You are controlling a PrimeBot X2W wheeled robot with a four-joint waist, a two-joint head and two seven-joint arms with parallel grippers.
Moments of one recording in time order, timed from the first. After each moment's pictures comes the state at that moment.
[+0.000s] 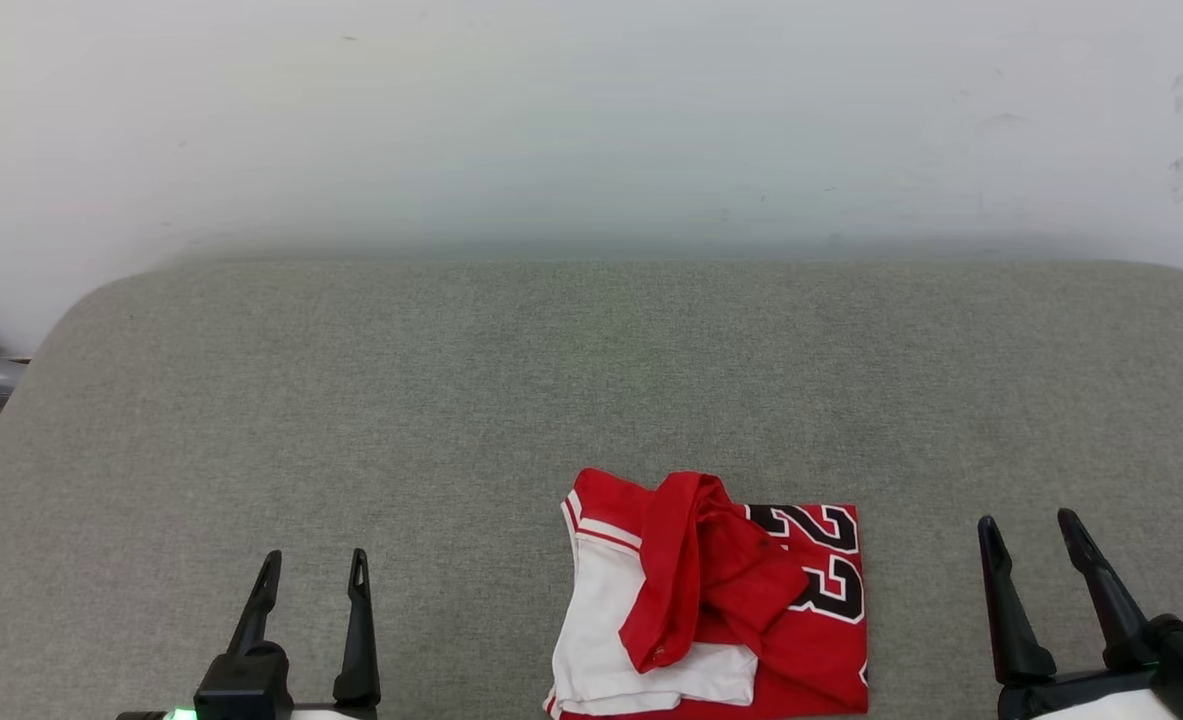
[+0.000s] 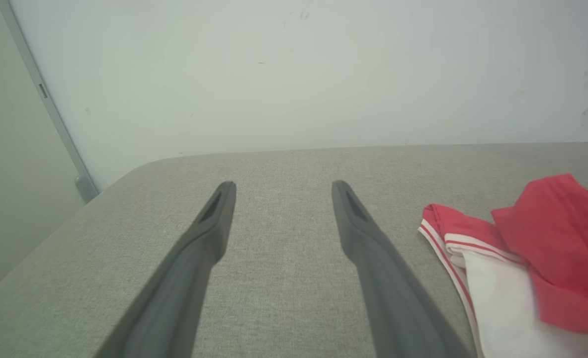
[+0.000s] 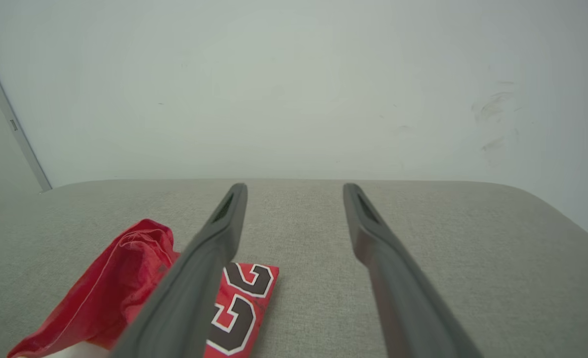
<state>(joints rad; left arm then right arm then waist) 0.14 0.06 -0.02 0.03 -0.02 0.05 -0.26 0.14 -0.12 -0.02 -0.01 0.20 0.13 -0.26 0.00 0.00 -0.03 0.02</state>
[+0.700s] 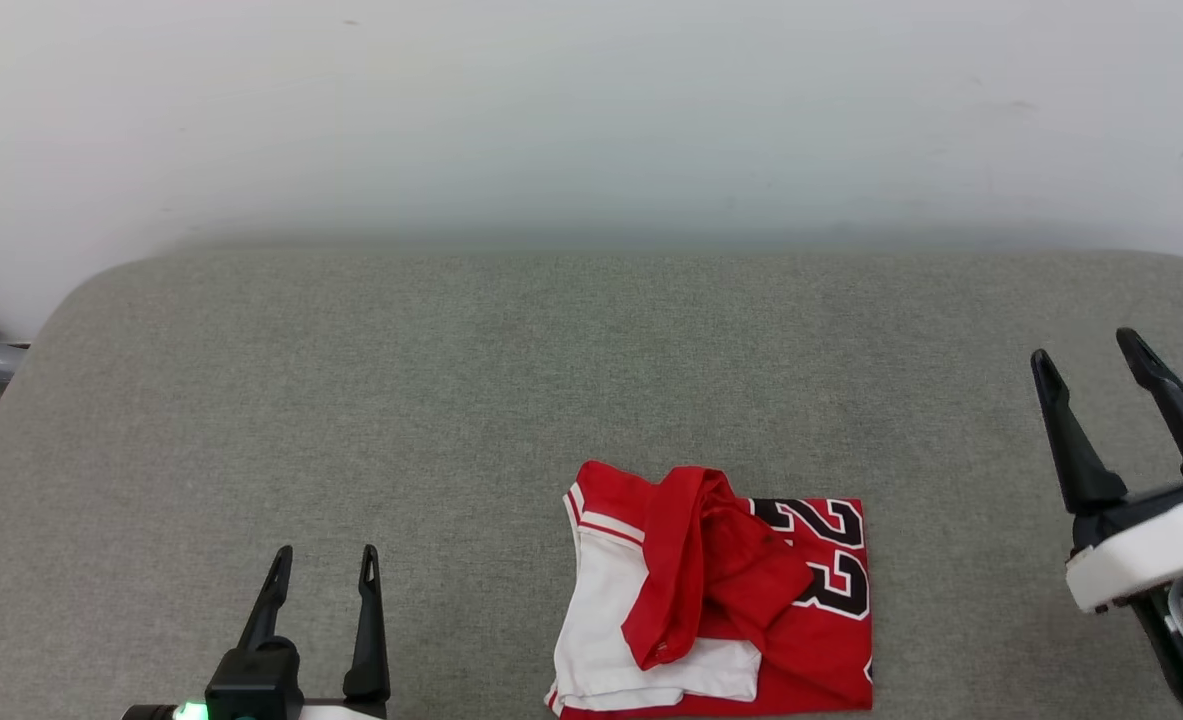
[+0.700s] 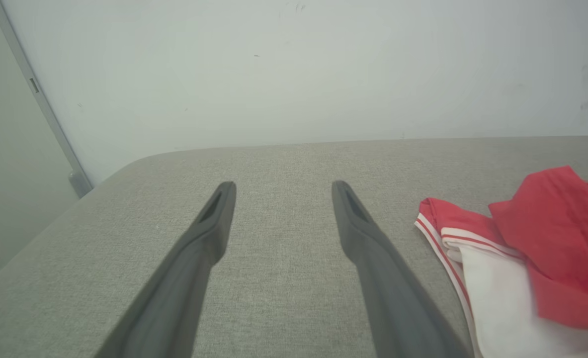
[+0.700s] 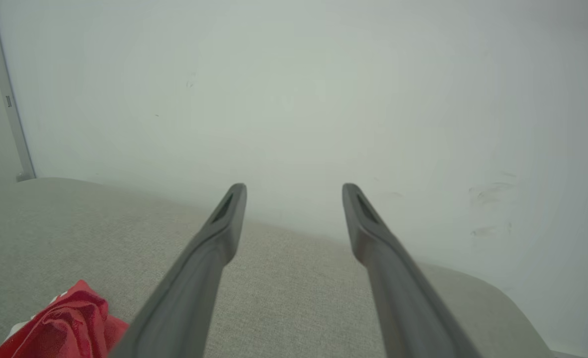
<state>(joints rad) 0.13 0.06 -0.04 0.04 -0.02 0.05 -0.26 -0.14 -0.35 0.04 0.03 0.27 0.13 -0.15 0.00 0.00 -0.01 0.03</state>
